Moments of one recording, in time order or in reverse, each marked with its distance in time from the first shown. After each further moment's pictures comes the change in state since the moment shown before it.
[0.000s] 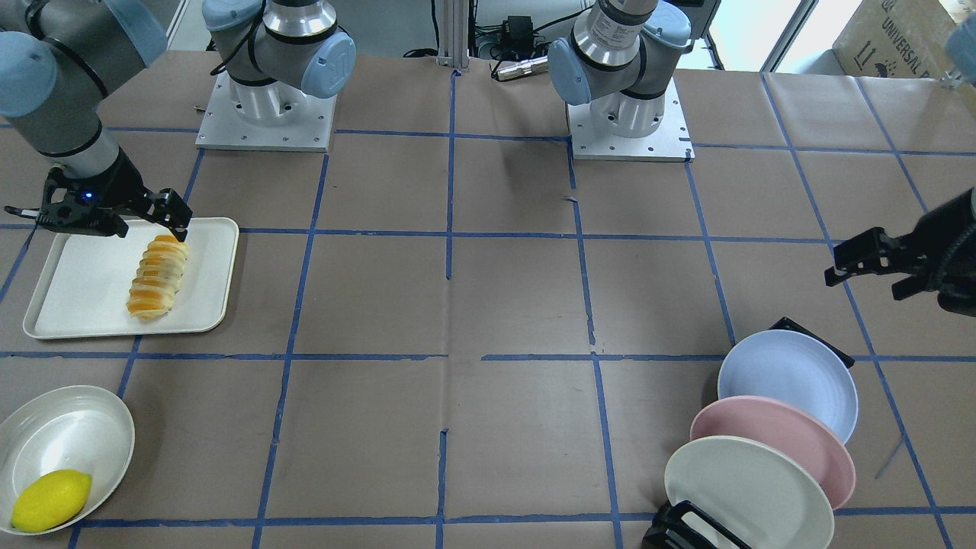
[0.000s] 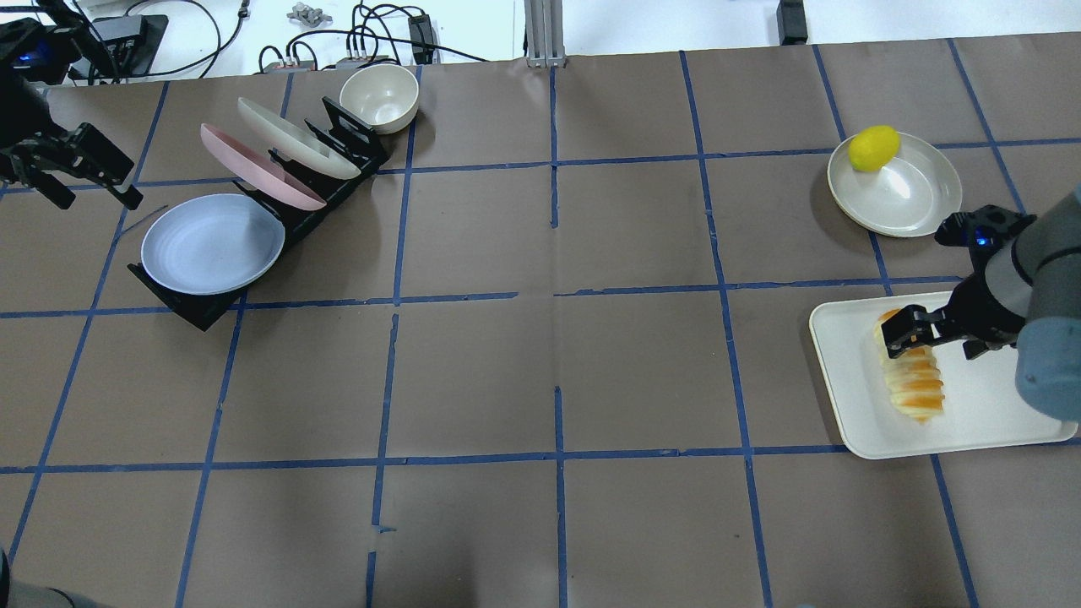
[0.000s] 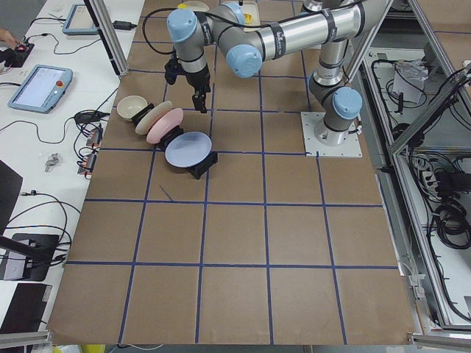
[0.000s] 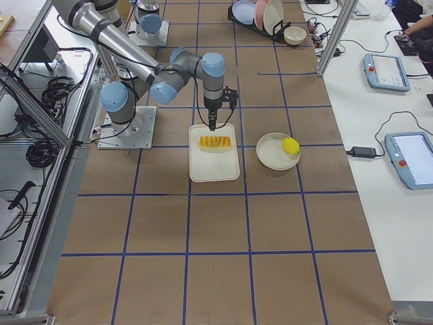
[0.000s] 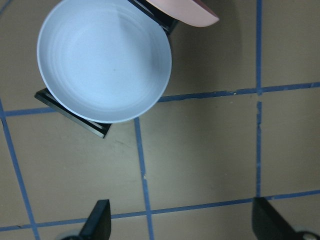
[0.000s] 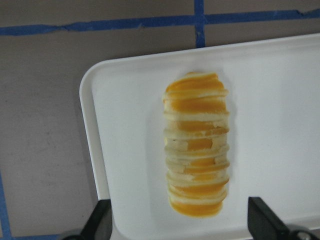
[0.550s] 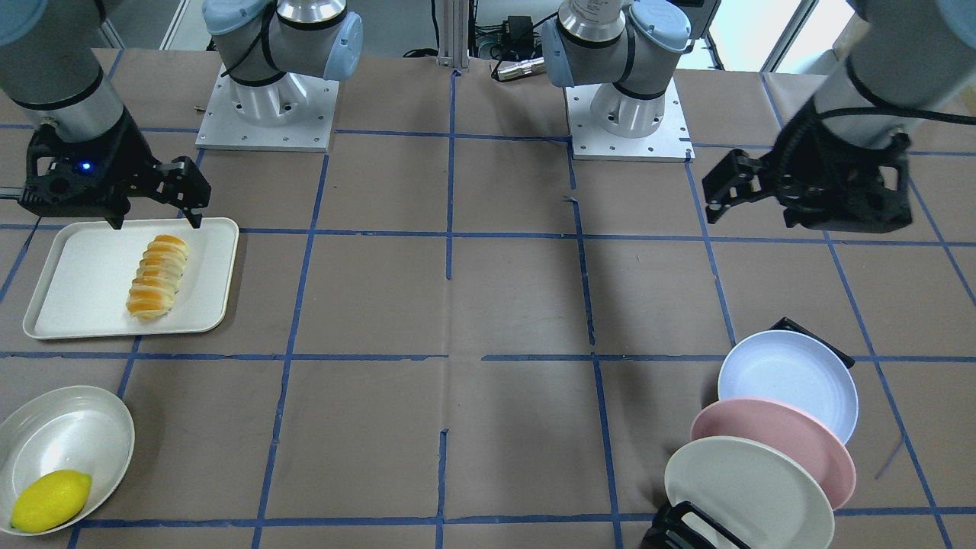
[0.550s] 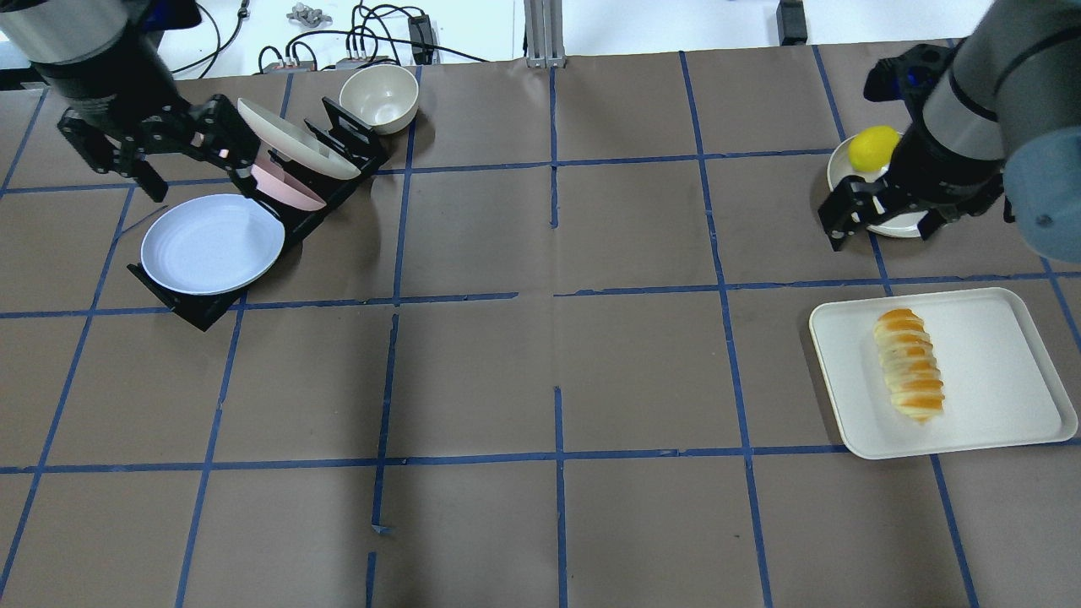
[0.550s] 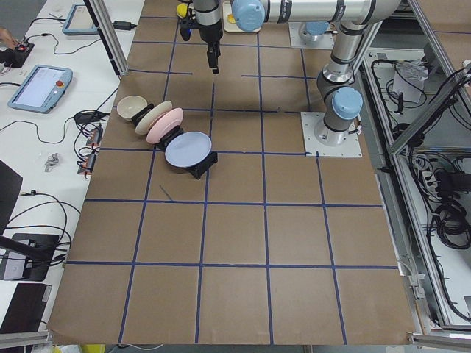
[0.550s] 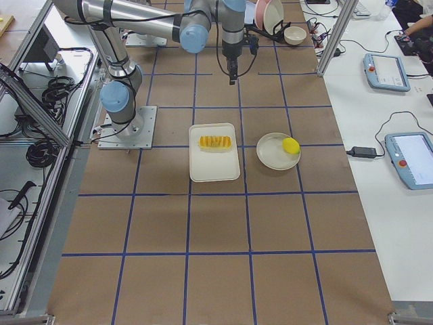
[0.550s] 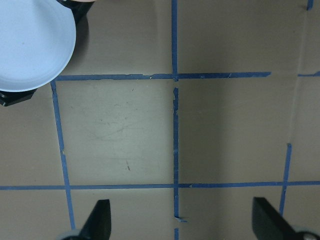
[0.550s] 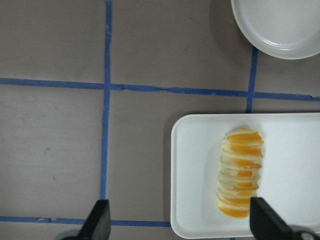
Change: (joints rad) left arm -0.256 0.186 -0.017 -0.144 0.034 -0.413; right arm 0.236 0.010 -0.379 0.354 -0.031 0.118
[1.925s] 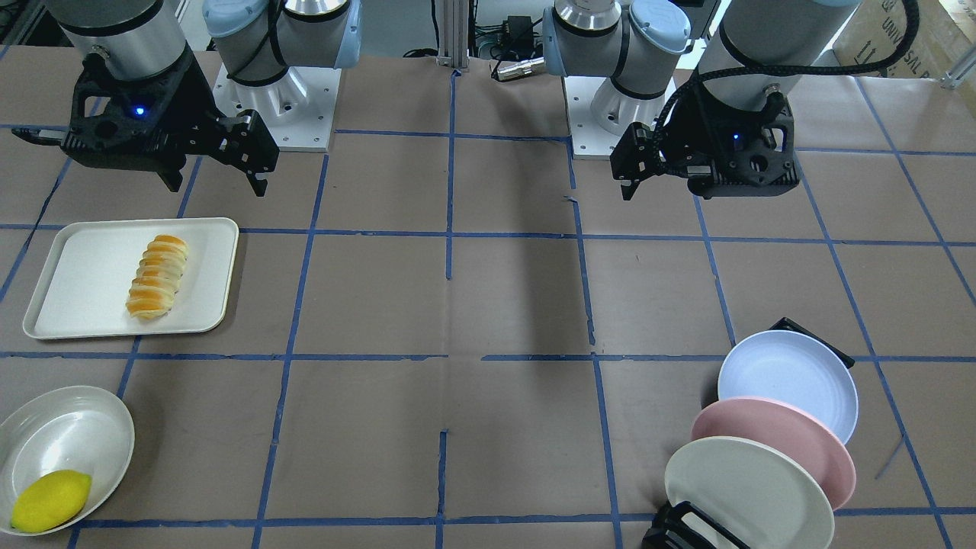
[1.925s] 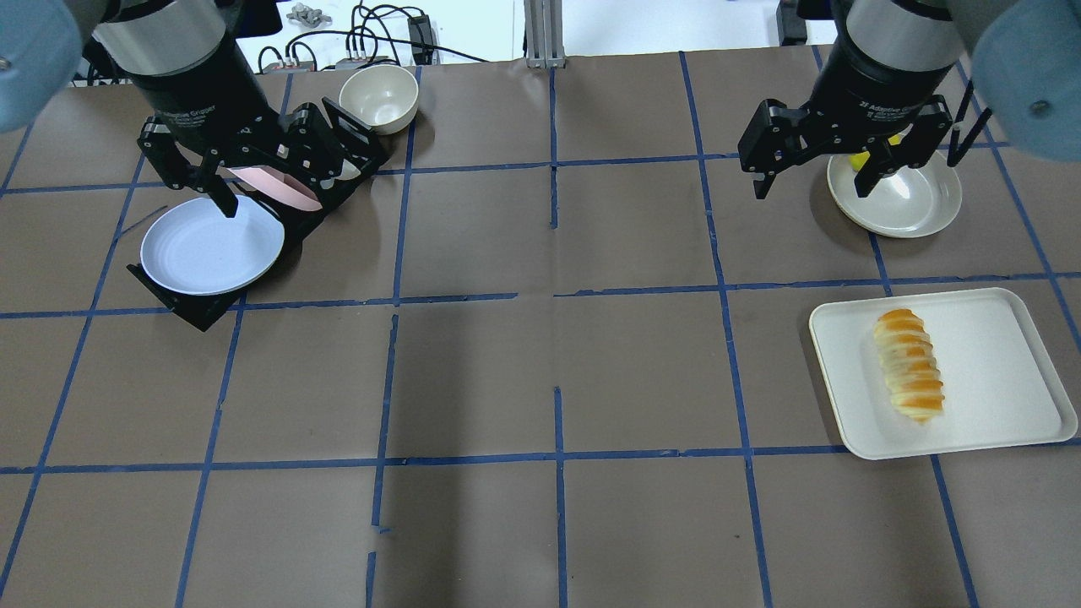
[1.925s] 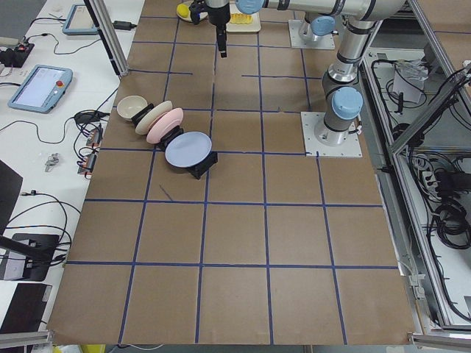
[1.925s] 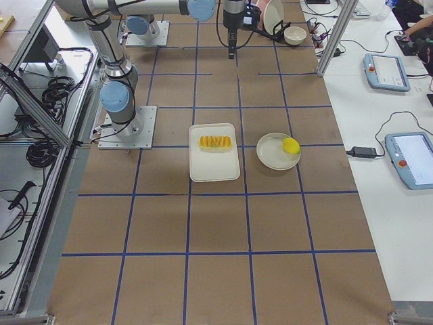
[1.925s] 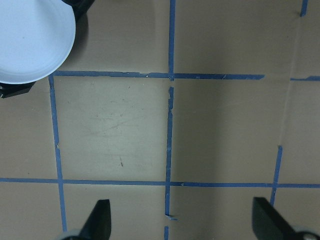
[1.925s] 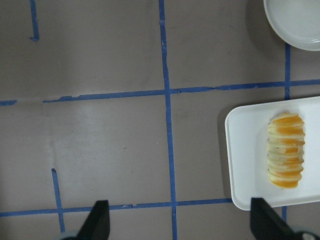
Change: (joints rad) left arm -0.241 0.043 -0.018 -0.010 0.008 -0.291; right arm 0.263 0.064 -0.330 0.278 0.041 0.373
